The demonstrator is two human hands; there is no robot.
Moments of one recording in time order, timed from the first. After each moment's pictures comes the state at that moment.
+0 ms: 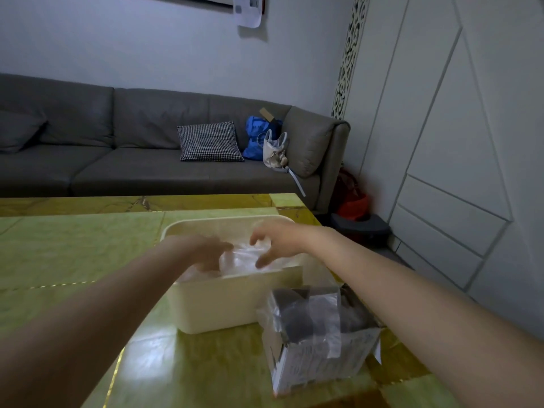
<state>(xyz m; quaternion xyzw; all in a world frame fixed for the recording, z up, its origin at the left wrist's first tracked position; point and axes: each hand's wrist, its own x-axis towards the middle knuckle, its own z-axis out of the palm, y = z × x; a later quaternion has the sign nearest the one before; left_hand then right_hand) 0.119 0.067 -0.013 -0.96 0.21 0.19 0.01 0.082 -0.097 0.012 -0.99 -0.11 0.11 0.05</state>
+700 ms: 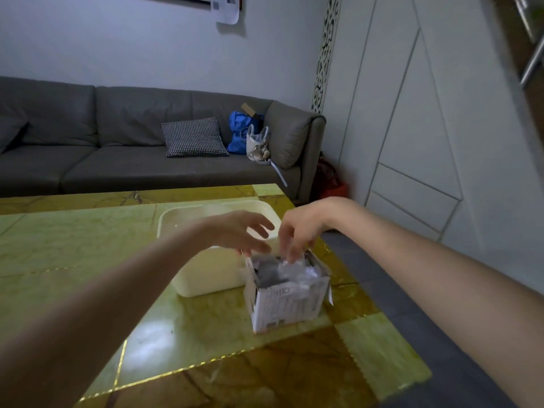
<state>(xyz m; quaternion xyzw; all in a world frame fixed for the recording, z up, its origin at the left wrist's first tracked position) 0.003 0.036 0.054 -0.87 0.33 0.23 -0.28 -0.036 -0.115 0.083 -0.96 -0.04 0.27 0.08</state>
